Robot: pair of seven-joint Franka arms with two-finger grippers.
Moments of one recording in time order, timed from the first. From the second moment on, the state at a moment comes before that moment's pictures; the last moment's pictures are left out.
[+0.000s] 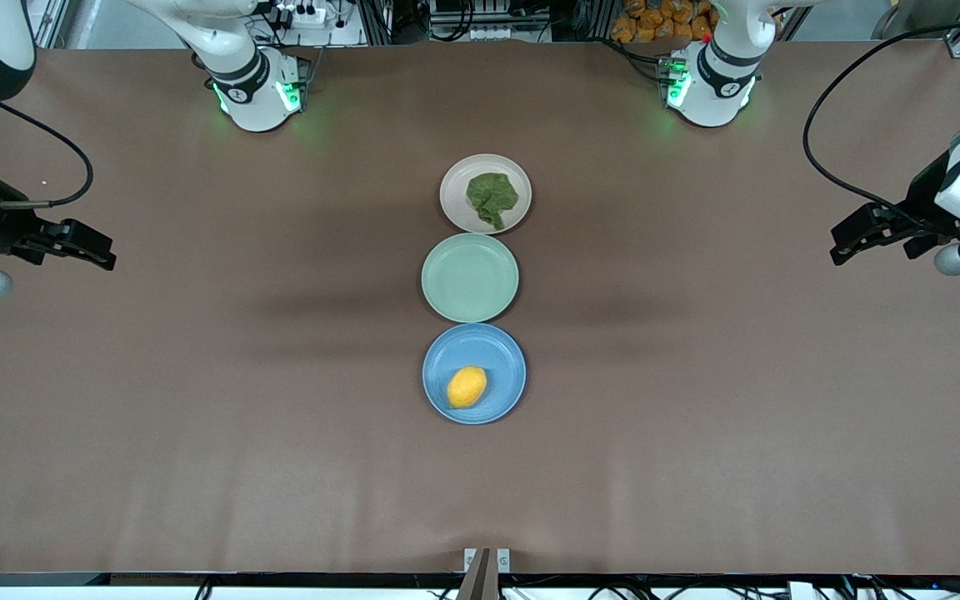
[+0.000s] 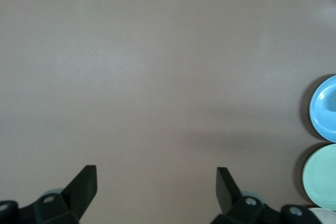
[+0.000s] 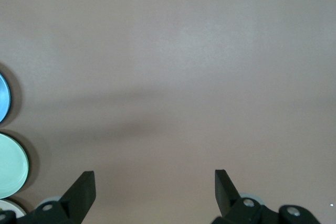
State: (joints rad) left arm 0.01 0.04 -0.12 -1.58 0.00 1.71 -0.19; right arm -0.12 0.11 0.15 -1.51 -0.04 1.60 0.13
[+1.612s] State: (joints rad) left arm 0.01 0.00 -0.12 -1.53 0.00 1.57 -0.17; right arm 0.00 0.11 0.08 -1.44 -0.06 1.61 0.13
